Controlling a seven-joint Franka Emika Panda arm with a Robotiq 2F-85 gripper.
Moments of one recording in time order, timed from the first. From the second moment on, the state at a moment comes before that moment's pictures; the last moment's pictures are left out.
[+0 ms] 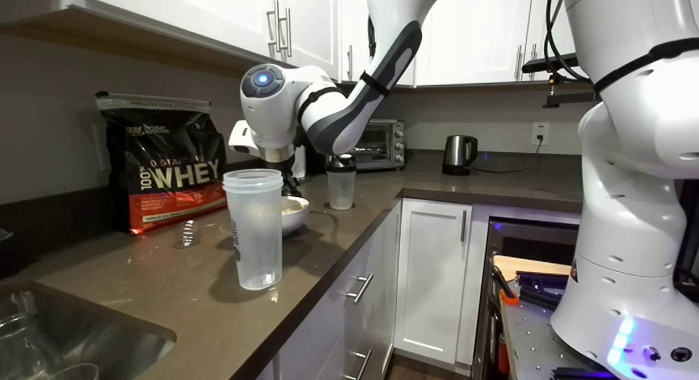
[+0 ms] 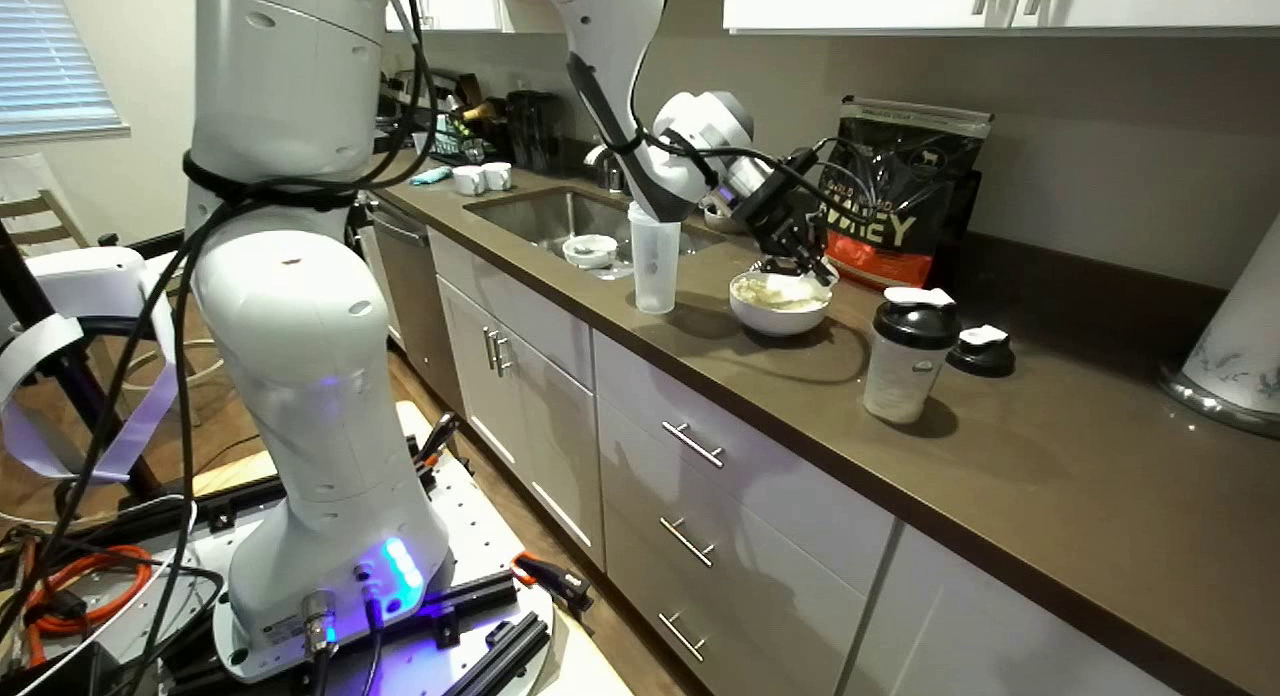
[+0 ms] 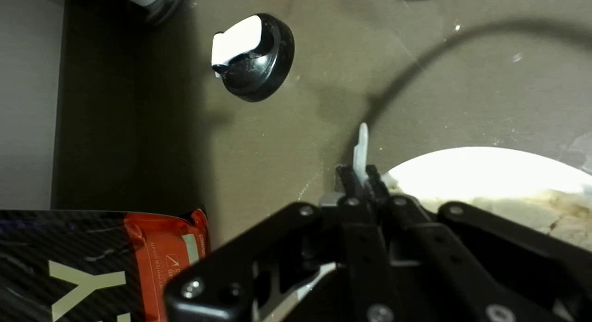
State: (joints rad) arm 0.04 0.34 0.00 -2.00 -1.27 2.37 -0.11
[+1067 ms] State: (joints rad) arm 0.04 0.34 0.00 -2.06 -1.26 2.37 -0.11
